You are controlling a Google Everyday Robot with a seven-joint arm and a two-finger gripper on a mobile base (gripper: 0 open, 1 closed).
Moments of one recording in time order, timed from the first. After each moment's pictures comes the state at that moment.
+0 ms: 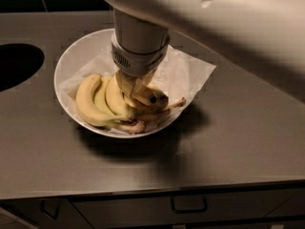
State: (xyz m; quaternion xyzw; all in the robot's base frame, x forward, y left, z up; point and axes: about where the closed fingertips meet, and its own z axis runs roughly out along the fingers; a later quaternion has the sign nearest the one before) arm 0.493 0.023 0.927 -0.40 0.90 -0.02 0.18
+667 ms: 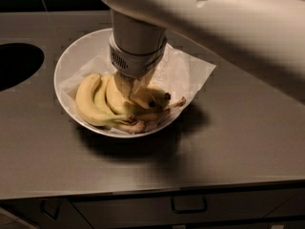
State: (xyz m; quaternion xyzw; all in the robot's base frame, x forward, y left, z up) arm 0.494 0.028 0.921 -0.41 0.90 -0.01 0.17
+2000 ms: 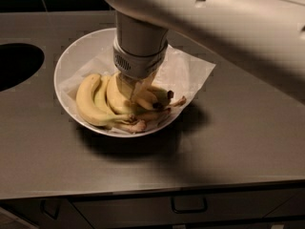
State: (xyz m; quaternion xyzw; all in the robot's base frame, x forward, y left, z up) arm 0.498 0.022 0.907 -0.40 0.90 0.00 0.15
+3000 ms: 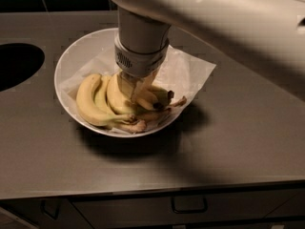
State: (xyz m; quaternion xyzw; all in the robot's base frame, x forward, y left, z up) arm 0.500 0.020 0.907 -0.40 0.91 0.01 0.14
